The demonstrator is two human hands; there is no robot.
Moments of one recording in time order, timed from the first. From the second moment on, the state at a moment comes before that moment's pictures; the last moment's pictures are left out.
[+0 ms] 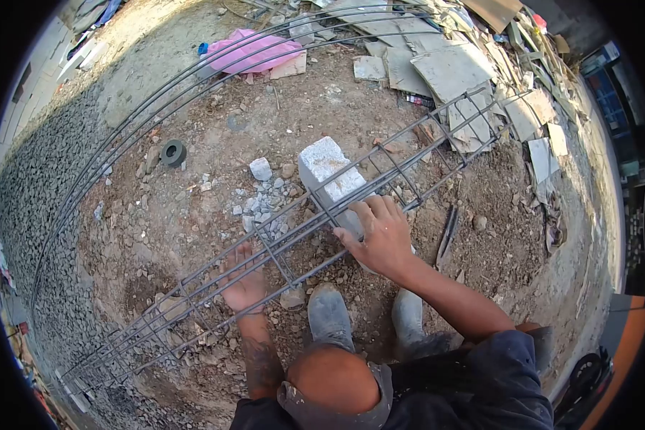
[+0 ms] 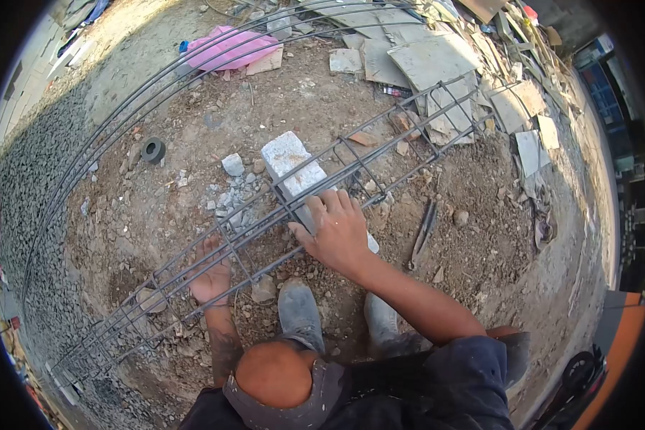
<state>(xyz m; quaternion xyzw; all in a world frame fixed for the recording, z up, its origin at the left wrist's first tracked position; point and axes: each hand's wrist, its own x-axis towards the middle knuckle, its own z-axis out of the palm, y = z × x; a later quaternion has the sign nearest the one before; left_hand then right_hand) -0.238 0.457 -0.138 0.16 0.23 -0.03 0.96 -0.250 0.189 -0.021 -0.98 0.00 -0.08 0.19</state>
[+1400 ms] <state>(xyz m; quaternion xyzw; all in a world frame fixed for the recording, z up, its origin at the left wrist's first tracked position) -0.205 0.346 -0.035 0.94 -0.29 -0.01 0.16 -0.281 0.142 -0.039 -0.98 -0.09 0.01 0.19</state>
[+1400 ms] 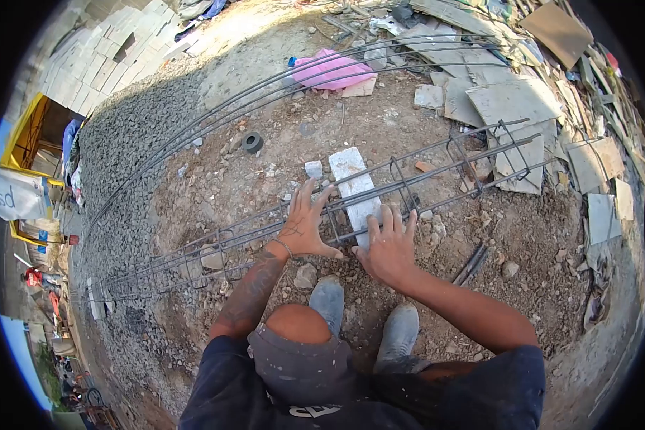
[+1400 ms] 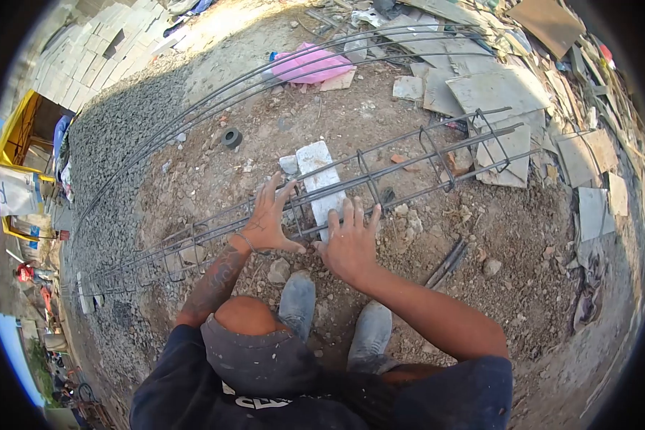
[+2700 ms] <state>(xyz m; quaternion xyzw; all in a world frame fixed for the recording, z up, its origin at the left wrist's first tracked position) -0.279 0.548 -0.046 0.94 0.32 0.07 0.06 -0.217 0.190 -0.044 -0.93 -0.17 0.00 0.33</state>
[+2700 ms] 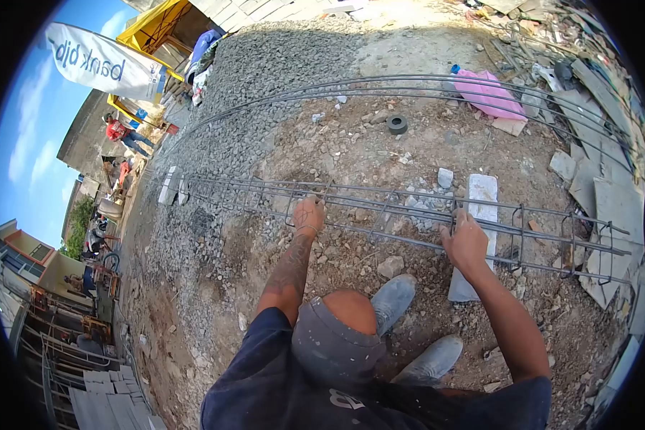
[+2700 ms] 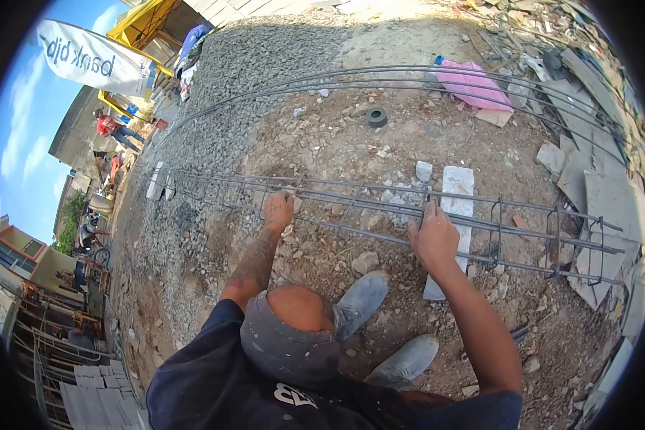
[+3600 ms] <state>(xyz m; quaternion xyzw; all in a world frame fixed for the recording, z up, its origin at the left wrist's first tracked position) -0.402 0.515 -0.094 0.83 -0.08 -0.55 -0.08 -0.150 0.204 -0.021 -0.92 -0.09 -0.04 0.37</state>
